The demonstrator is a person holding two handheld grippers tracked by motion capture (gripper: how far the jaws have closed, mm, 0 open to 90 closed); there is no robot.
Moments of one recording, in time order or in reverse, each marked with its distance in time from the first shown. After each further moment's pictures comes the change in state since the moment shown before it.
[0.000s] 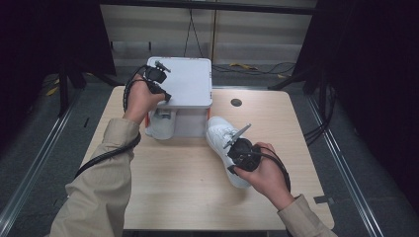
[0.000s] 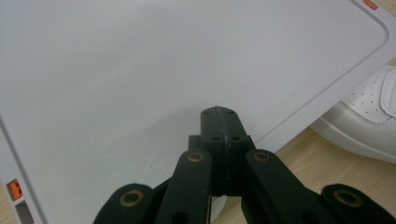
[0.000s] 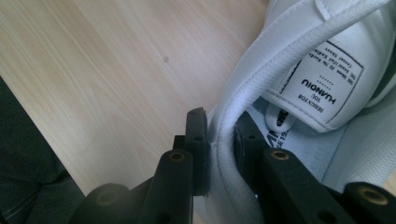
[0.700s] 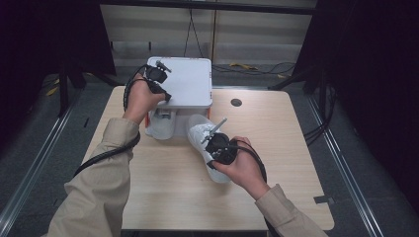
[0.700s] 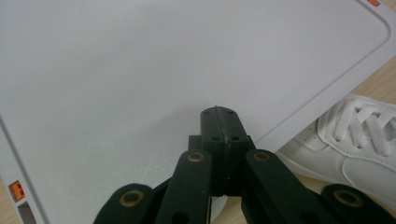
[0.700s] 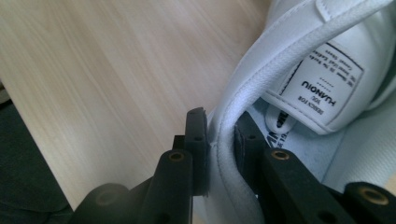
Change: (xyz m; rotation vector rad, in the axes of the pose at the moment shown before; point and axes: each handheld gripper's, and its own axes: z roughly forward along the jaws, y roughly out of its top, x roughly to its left) left arm 0.000 0.002 0.000 0.014 0.005 0.014; right arm 0.014 0.046 0.026 -0.026 0.055 -0.056
